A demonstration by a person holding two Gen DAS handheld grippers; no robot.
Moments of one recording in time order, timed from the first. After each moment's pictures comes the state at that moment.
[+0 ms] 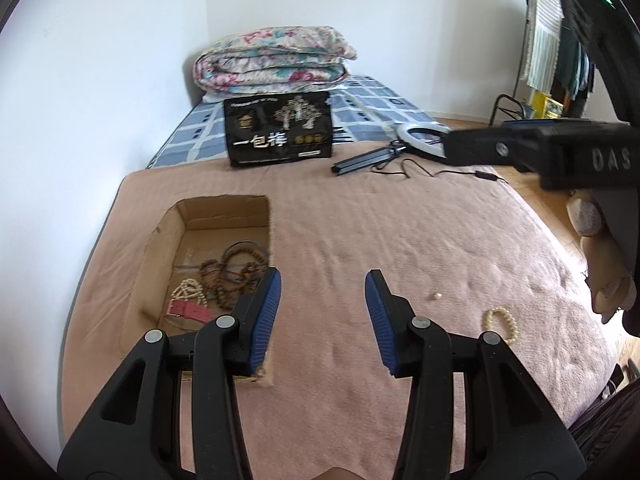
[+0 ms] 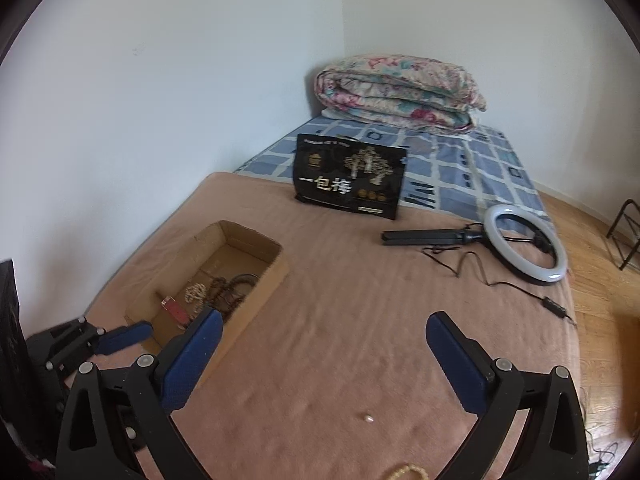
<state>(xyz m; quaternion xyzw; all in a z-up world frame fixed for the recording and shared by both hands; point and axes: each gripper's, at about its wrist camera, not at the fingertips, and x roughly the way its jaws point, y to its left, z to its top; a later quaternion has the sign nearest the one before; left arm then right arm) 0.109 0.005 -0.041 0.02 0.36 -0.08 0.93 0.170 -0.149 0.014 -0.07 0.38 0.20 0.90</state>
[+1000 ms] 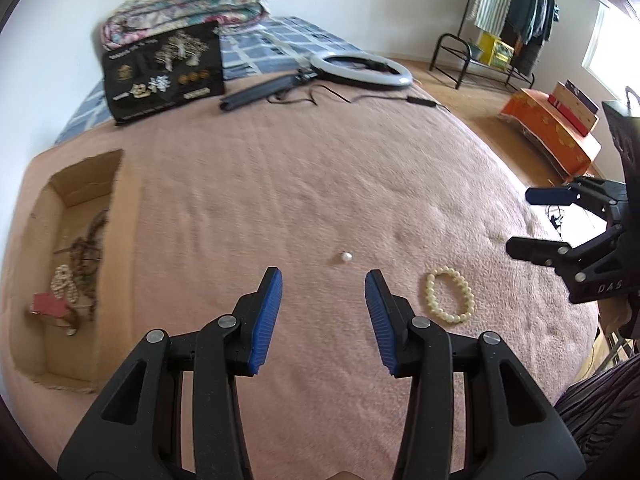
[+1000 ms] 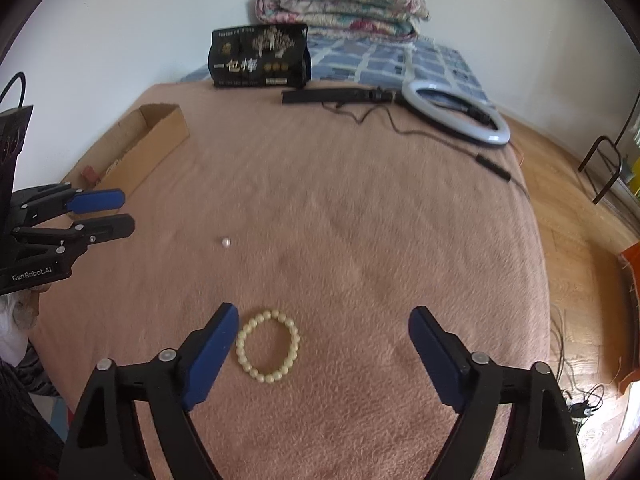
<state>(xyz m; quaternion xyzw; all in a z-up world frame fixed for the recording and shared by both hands) 0.146 -0.100 -0.119 0.04 0.46 -0.19 0.87 0.126 -0.314 -0.115 -0.08 0.50 0.15 0.85</state>
